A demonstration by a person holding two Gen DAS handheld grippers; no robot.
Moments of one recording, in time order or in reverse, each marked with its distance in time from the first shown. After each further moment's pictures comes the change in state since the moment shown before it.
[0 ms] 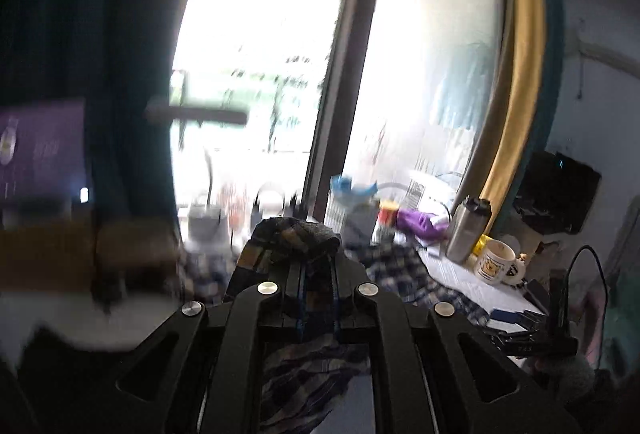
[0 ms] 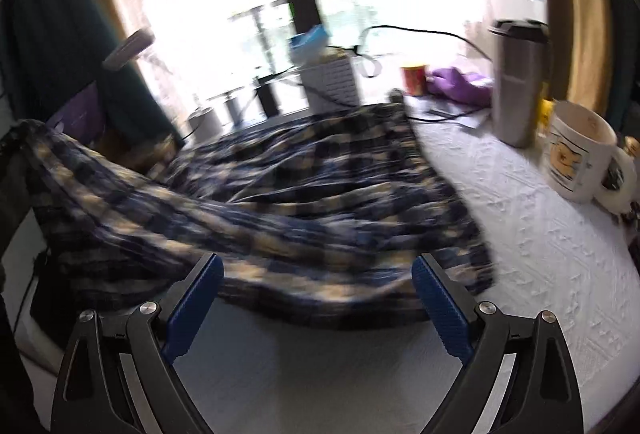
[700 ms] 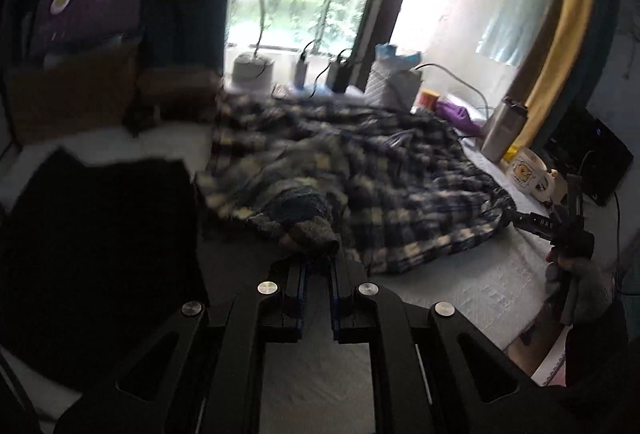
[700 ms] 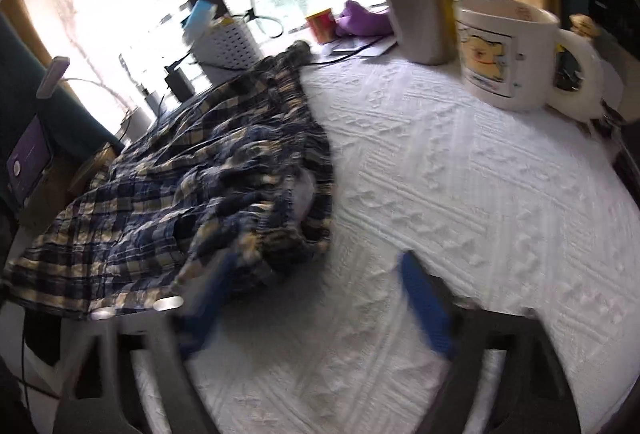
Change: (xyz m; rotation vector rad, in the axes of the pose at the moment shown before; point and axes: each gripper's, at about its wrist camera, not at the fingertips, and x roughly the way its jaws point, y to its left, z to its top) left arm -0.037 0.002 -0.153 -0.183 0.355 0.138; right arm 0.027 -0.095 -0.027 0.161 0.117 -0.042
